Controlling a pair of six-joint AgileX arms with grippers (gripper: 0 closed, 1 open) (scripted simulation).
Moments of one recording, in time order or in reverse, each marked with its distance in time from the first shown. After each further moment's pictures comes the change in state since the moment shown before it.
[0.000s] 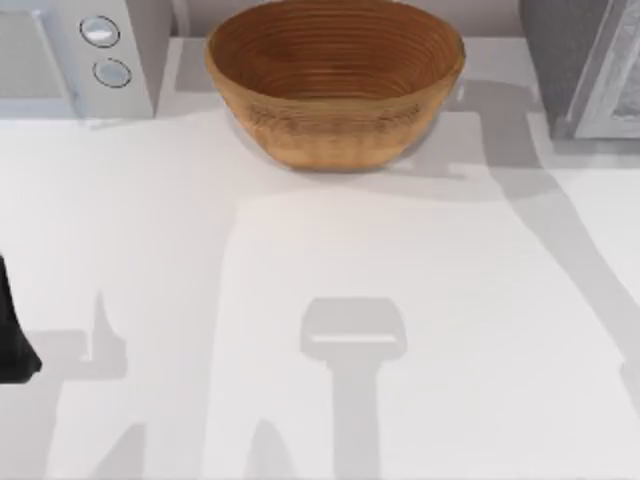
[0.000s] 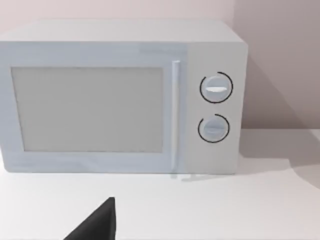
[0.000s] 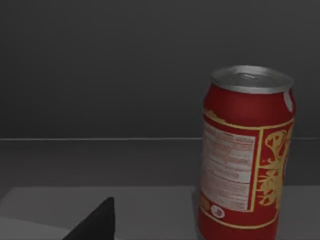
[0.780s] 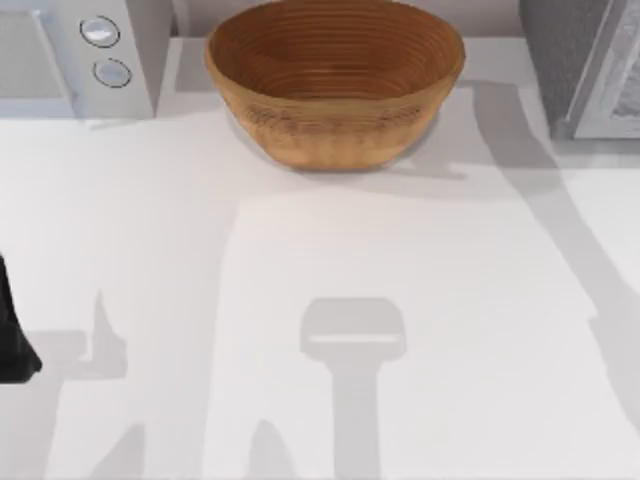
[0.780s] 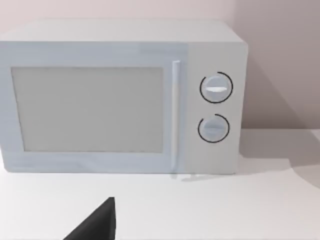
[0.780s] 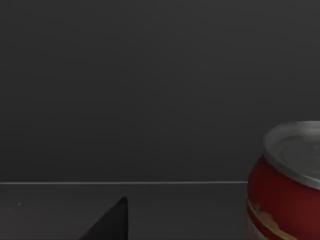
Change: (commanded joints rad) left arm 0.000 0.000 0.000 0.000 0.000 0.000; right arm -0.058 0.200 0.204 -0.002 -0.055 0.000
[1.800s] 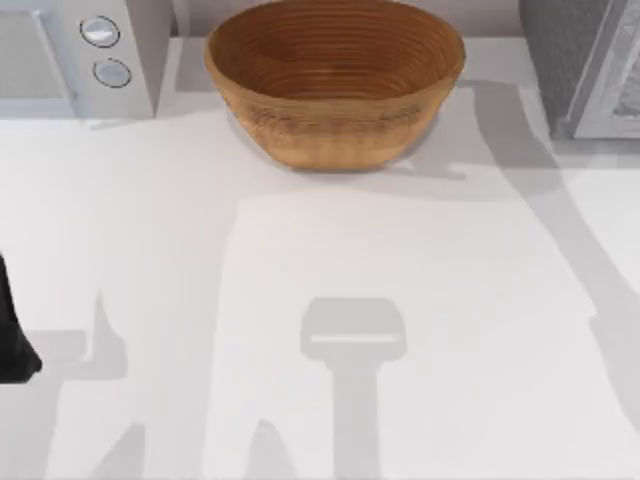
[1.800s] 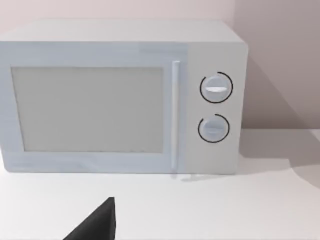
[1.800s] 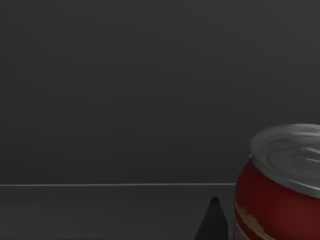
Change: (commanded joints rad) left arm 0.000 0.000 0.000 0.000 0.000 0.000; right arm 0.000 0.000 0.000 0.000 0.000 0.000
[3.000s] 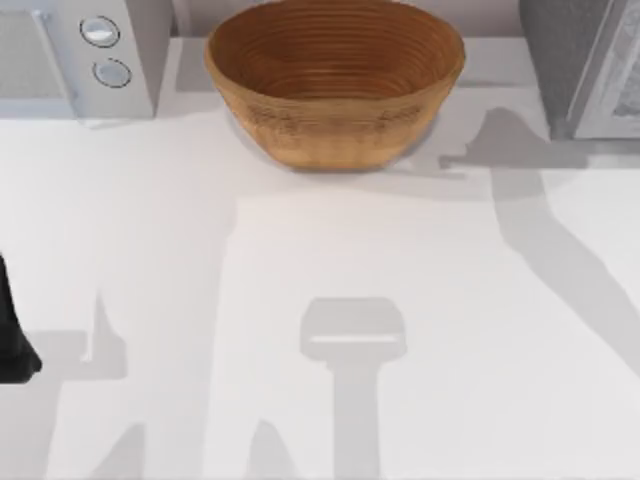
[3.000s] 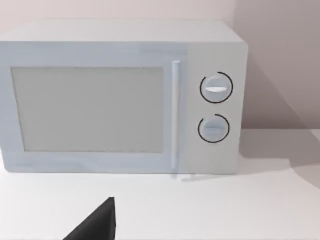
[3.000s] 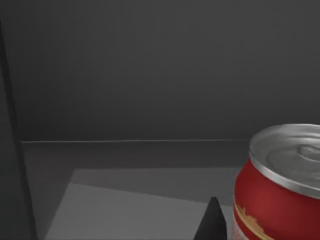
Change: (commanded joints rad) left arm 0.000 0.000 0.000 0.000 0.000 0.000; right arm 0.308 -0.410 -0.062 -0.345 0.303 0.001
